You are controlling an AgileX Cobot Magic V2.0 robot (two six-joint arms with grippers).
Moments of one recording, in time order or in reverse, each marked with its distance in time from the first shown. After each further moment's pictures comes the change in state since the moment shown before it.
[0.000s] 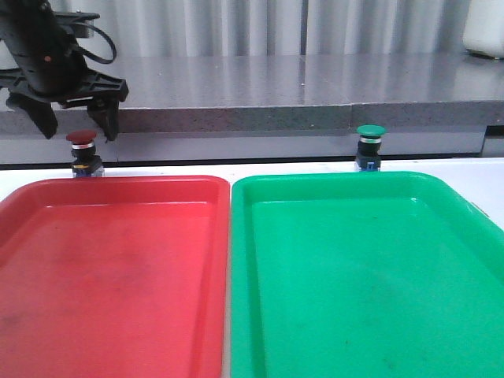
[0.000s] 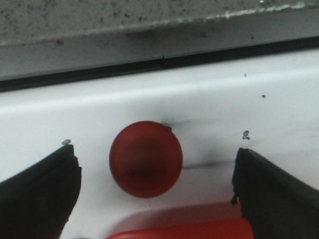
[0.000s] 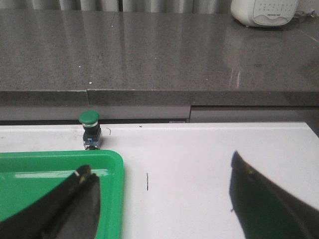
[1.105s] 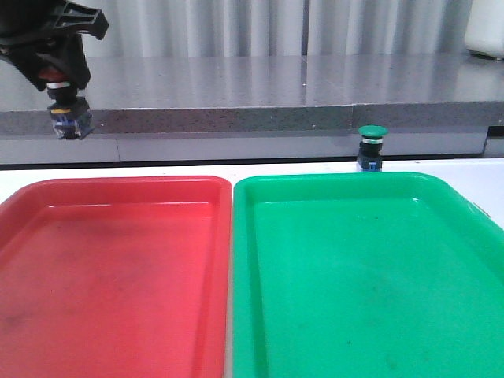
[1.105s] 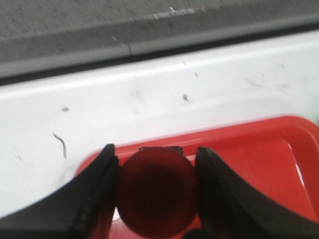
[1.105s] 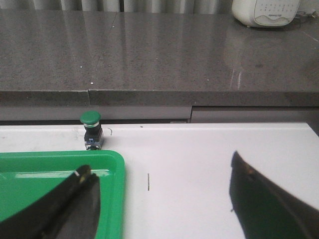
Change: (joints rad) left arm -0.105 -0.471 0.448 -0.023 -0.131 -0.002; right arm 0.000 0.000 0.000 0.000 0.000 0.000
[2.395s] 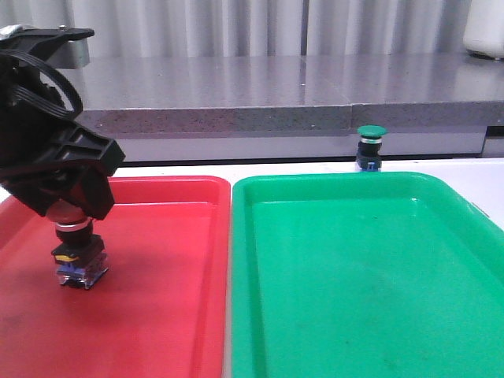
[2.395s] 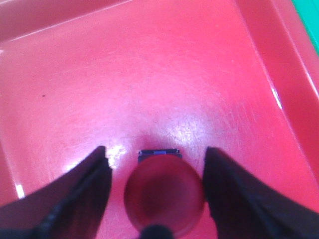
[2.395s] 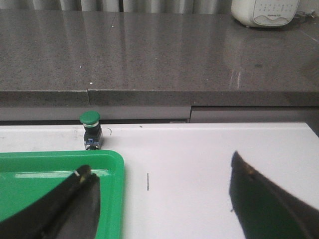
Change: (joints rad) left arm -0.177 -0.092 0.388 -0.012 -0.151 -0.043; right arm 0.000 0.000 0.000 0.000 0.000 0.000
